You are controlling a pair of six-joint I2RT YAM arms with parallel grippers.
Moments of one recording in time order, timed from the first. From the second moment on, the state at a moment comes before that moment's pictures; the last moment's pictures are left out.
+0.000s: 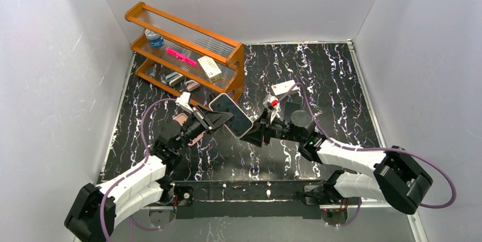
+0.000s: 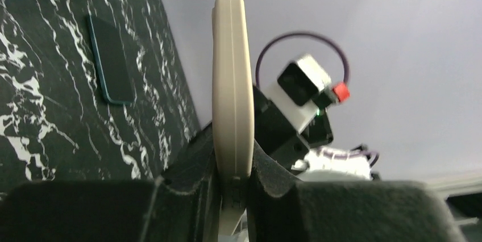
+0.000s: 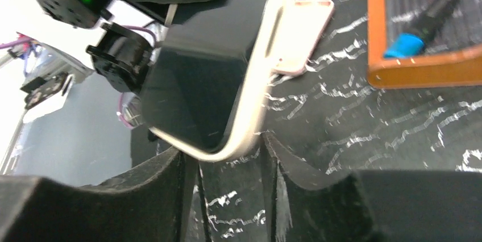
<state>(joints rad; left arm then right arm) -0.59 0.85 0.25 0.71 0.26 -1.33 0.85 1.18 0.44 0.72 -0.55 0.43</state>
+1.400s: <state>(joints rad) -0.59 0.90 0.51 0.37 0.76 -0.94 0.74 0.99 0.47 0.41 -1.06 0.25</state>
